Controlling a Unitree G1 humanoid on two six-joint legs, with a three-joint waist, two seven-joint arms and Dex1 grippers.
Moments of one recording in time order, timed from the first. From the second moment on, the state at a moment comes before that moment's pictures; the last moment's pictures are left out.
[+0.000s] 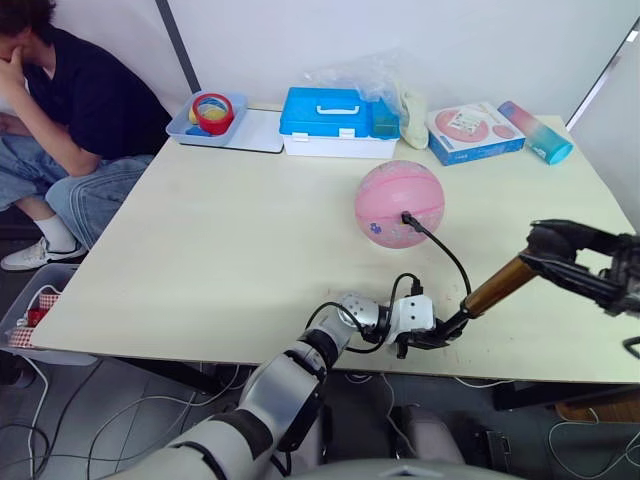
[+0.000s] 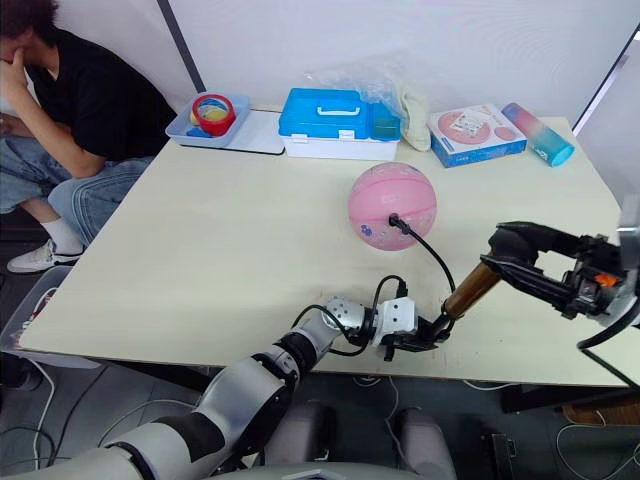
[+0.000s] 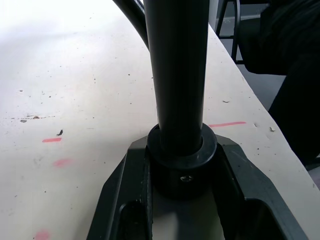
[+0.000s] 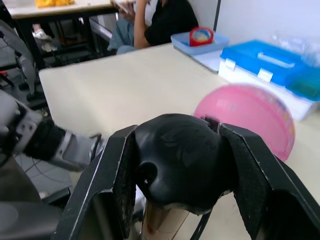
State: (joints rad) left arm -0.76 -0.14 -0.35 1.29 0.27 -0.60 -0.96; right arm 0.13 -1.00 -0.72 -0.58 1.13 0.64 0.88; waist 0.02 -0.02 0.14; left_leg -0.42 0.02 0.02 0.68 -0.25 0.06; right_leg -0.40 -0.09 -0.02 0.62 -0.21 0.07
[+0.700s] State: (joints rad) left arm -0.76 -0.14 -0.35 1.29 0.27 -0.60 -0.96; right arm 0.19 -0.87 -0.36 -0.61 0.76 0.44 0.85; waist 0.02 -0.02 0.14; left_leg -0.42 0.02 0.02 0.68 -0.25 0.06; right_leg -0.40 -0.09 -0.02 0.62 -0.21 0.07
